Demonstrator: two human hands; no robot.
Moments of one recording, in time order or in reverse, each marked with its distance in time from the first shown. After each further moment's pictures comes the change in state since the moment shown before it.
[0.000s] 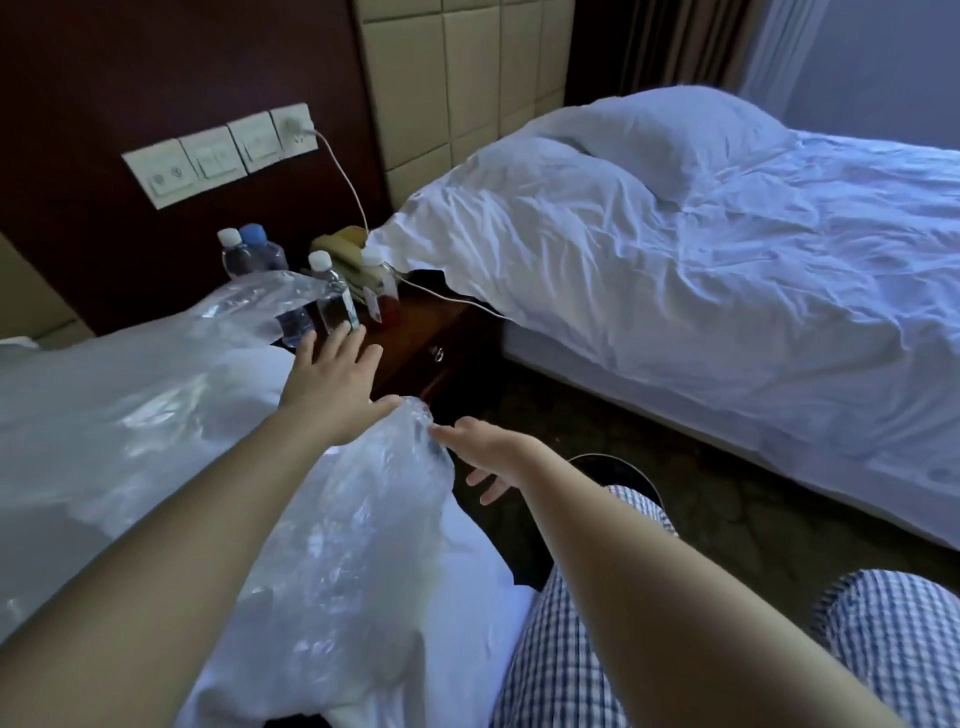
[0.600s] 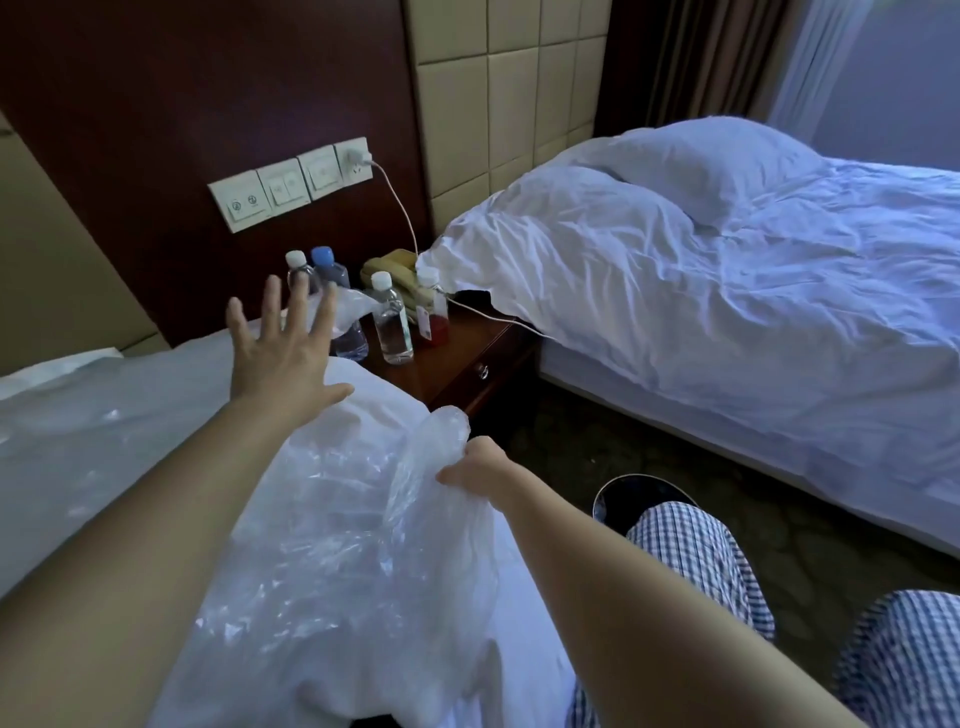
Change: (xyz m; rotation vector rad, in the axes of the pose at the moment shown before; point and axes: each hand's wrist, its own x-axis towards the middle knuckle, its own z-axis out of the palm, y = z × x) left_hand -0.028 -0.103 -0.007 0.067 0.258 -0.232; right_hand 0.025 -0.037 0.070 0.053 0.175 -0.049
